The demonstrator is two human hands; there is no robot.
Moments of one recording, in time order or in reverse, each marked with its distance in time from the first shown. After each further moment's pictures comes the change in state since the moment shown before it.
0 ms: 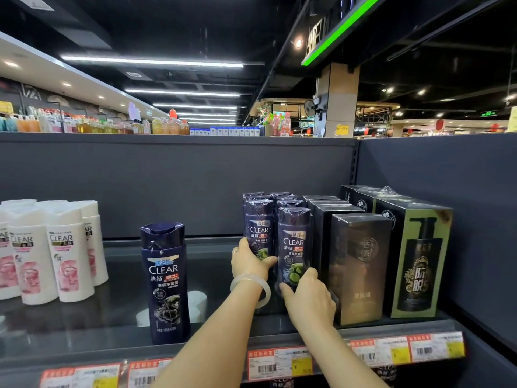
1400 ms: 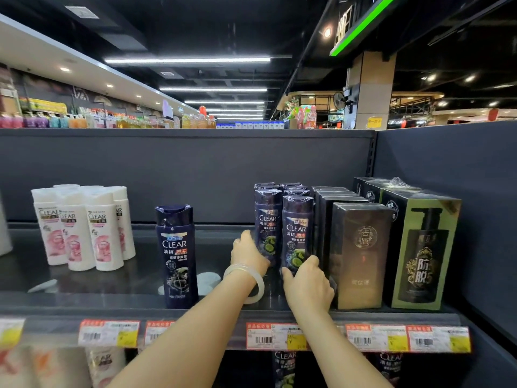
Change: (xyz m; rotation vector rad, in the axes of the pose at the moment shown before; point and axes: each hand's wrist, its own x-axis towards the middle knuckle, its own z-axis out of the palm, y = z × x) left_hand -0.044 0.017 -0.032 0.242 -0.054 -0.026; right_hand -0.002 0.008 0.001 0.047 0.005 -0.048
